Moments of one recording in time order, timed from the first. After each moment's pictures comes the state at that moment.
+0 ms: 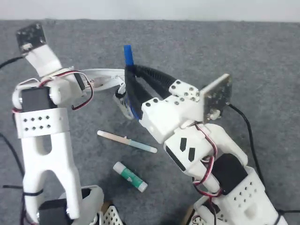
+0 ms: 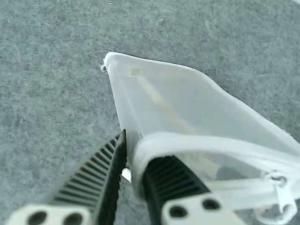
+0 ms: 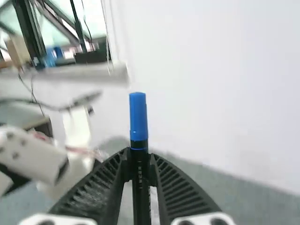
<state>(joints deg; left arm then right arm) -14.2 -24.2 10.9 81.9 21.2 -43.0 -56.5 33.0 28.7 -10.6</state>
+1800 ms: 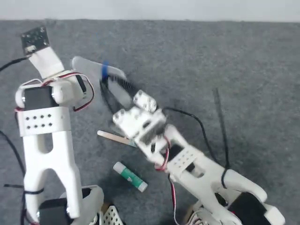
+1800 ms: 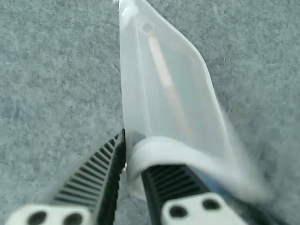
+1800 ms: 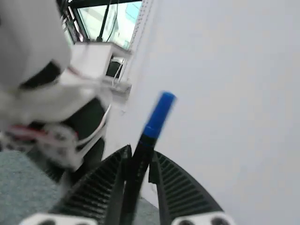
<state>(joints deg) -14.2 -24.0 12.5 82.0 21.1 -47.1 -19.5 63.6 -53.7 16.3</state>
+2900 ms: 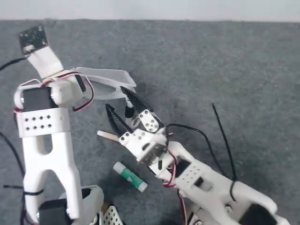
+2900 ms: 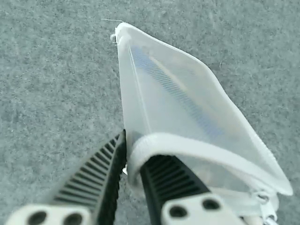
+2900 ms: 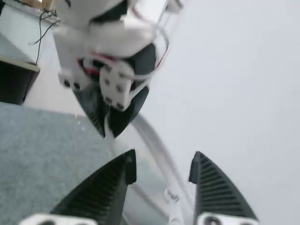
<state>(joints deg) -14.2 -24.2 12.4 82.0 21.1 -50.0 -29.3 77.3 -51.9 22.7</state>
